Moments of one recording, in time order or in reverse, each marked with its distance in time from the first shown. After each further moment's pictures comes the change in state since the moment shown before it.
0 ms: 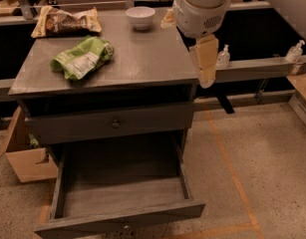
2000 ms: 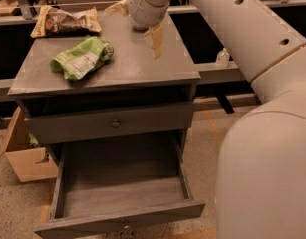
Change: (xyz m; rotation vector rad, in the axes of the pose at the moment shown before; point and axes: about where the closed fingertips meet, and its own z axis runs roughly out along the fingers) arm -0.072 -0.159 0.070 0.264 -0.247 -0.509
